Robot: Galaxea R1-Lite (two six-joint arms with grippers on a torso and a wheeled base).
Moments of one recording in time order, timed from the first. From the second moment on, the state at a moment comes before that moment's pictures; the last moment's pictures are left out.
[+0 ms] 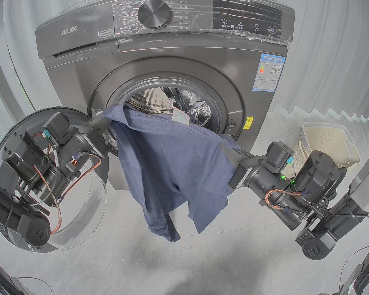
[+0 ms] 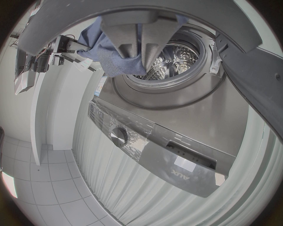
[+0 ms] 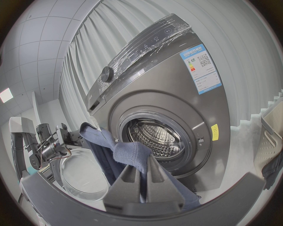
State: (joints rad) left arm -0.37 1.67 -0.55 -1.52 -0.18 -0.25; right arm 0.72 1.89 -0.61 -1.54 -0.12 0.21
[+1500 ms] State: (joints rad) left arm -0.34 1.55 -0.53 -1.37 -0.24 -0.22; right arm 0.67 1.81 -0.59 -1.54 -0.15 0.19
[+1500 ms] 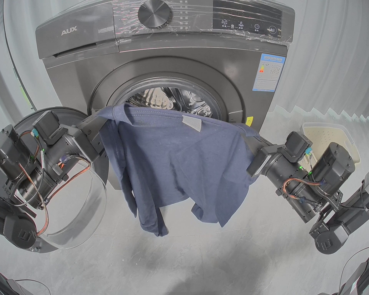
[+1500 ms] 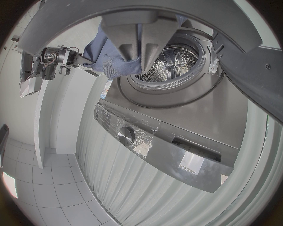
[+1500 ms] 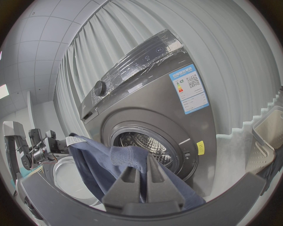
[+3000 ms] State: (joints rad) left arm -0.45 1.61 -0.51 -1.39 -0.23 -0.17; right arm 0.80 1.78 -0.45 -1.54 -0.08 0.18
